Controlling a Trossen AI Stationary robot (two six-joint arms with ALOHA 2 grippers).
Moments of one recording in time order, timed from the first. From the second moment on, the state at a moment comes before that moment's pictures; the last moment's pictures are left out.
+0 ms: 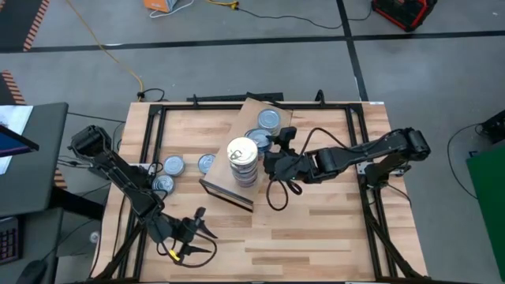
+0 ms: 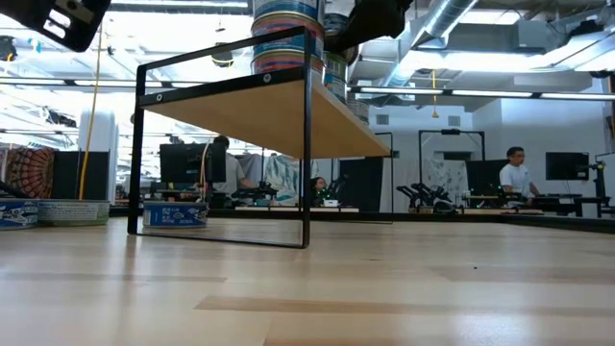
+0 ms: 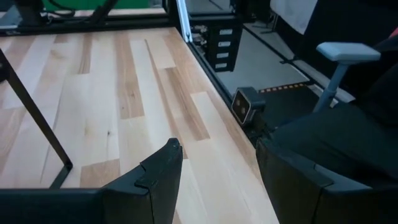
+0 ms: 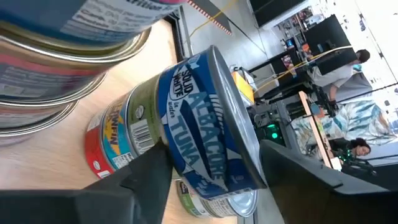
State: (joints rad) left arm -0.84 1.35 0.62 0.42 -0.45 -0.26; right arm 0.20 1.56 1.34 -0.43 0.94 -0.42
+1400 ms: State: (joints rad) left arm -0.84 1.21 0.62 0.27 -0.43 -0.40; right arm 0.50 1.45 1.35 -1.26 0.86 0.79
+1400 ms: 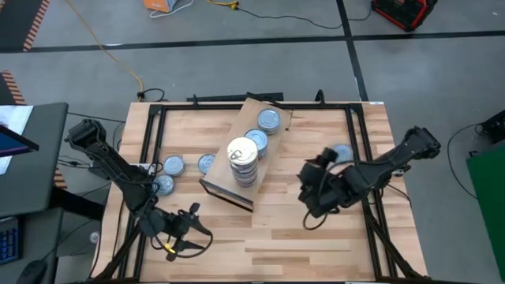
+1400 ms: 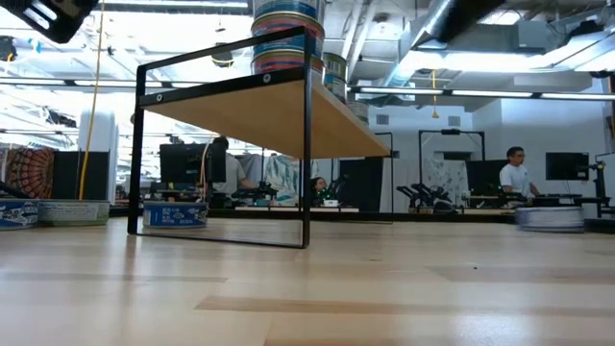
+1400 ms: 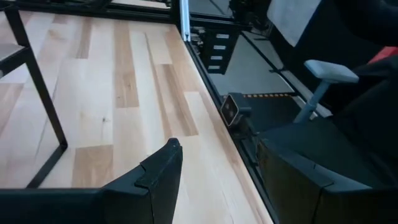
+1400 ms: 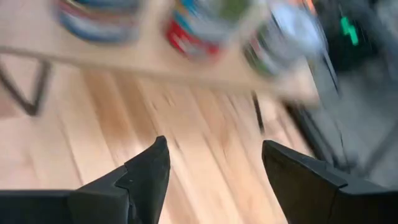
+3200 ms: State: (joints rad) left arm -0.84 1.21 0.62 0.09 -0.61 -0.42; right arm -0.38 1.67 0.85 -1.30 0.52 0.68
